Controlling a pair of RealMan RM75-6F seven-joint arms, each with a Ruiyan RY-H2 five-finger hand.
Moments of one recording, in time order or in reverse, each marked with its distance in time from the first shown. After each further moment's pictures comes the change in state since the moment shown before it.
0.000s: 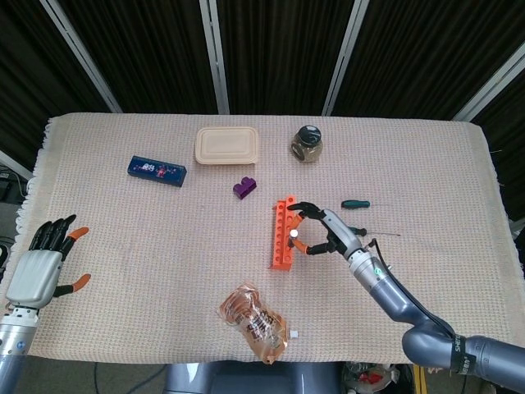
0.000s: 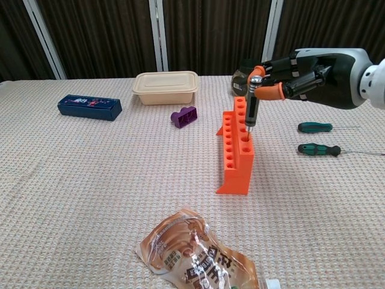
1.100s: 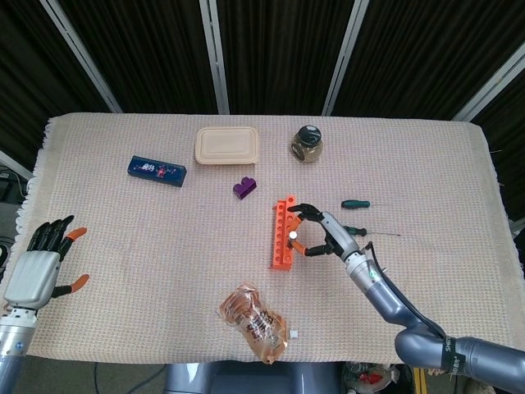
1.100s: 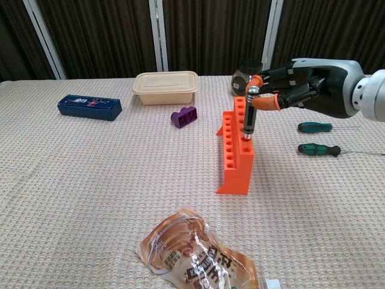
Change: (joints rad) left arm 0.006 -0.001 0.001 0.010 -0.005 0.002 -0.013; right arm -0.003 -0.059 -0.017 0.035 0.016 0.037 -0.063
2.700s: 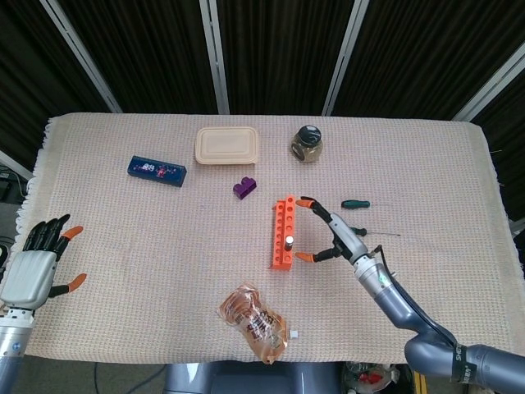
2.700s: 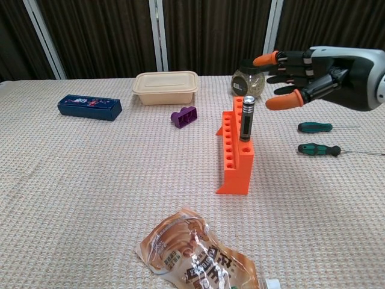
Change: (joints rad) left arm 0.007 0.005 -0.003 -0.007 0.000 0.012 0.005; right arm -0.063 0.052 -0.009 -0.029 -0.120 0.064 0.035
